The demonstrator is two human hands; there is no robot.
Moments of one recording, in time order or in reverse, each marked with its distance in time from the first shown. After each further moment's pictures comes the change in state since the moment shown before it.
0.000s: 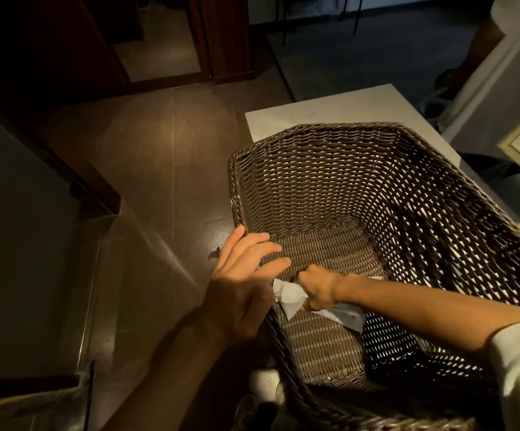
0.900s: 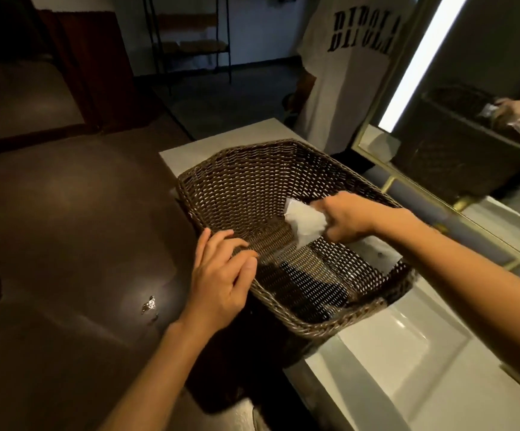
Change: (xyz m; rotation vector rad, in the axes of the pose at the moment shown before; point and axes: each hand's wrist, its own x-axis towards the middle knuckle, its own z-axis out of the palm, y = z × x) left_hand -0.004 -0.004 -0.012 -0.090 -0.075 0.071; right_hand -0.227 -0.023 -0.107 0.120 0.422 0.435
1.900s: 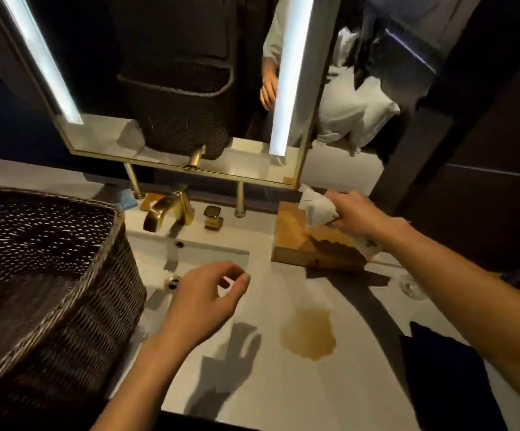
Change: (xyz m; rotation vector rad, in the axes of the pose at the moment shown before) left_hand -0.017 0.336 0.161 -0.384 -0.759 0.260; right_hand -0.424 0.266 0.191 0.352 0.339 0.921
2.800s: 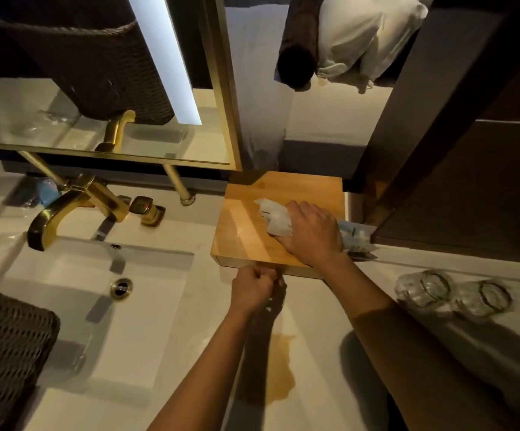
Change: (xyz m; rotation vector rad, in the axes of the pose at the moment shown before) left_hand 0.169 0.018 0.283 -0.479 -0.173 -0.710; right_hand 0.094 0.129 0.171 0.011 0.316 -0.020
